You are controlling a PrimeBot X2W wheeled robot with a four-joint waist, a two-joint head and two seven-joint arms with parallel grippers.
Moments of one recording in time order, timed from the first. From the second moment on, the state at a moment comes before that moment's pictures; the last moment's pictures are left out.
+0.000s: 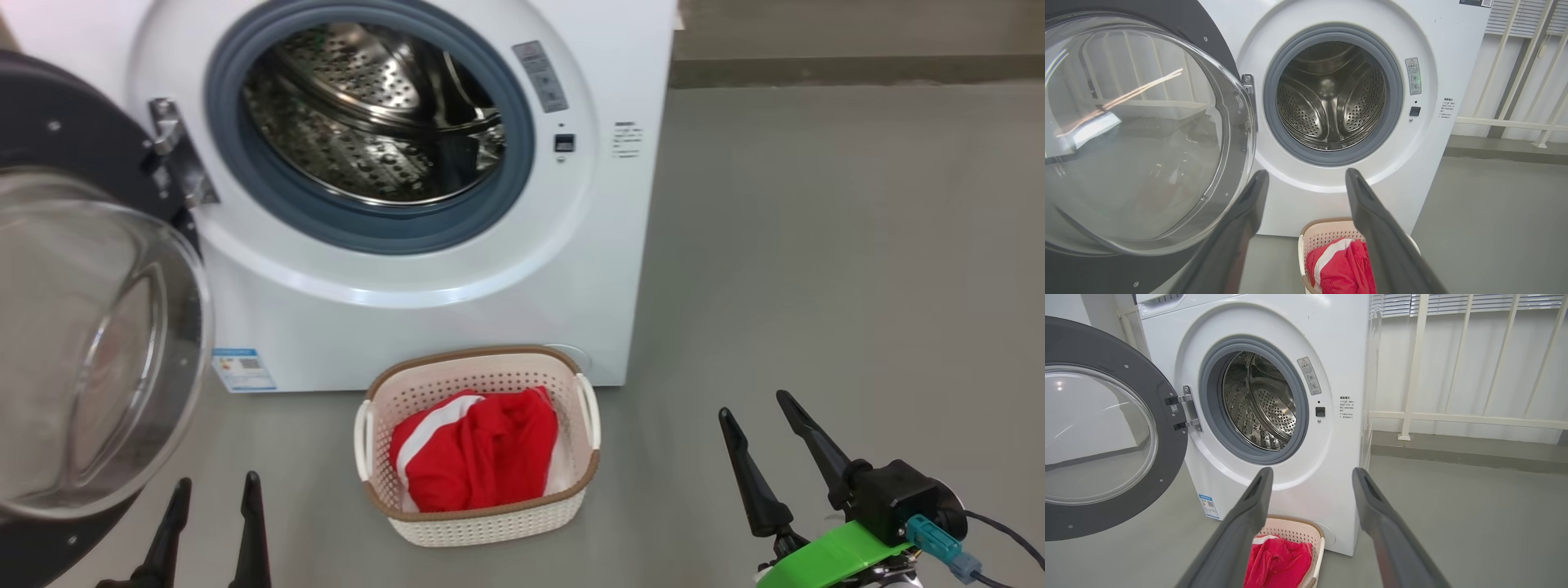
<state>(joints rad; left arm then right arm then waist) 0.06 0.06 0.09 0.15 -0.18 -0.04 -0.25 -0.02 -0.06 0.12 0.22 0.24 0.12 -0.26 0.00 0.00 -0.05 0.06</state>
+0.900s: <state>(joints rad) 0.11 0.07 0.07 -0.02 -0.15 0.03 -0.18 -0.02 -0.05 0.18 0.21 0.25 0.12 -0.26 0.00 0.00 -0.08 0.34</state>
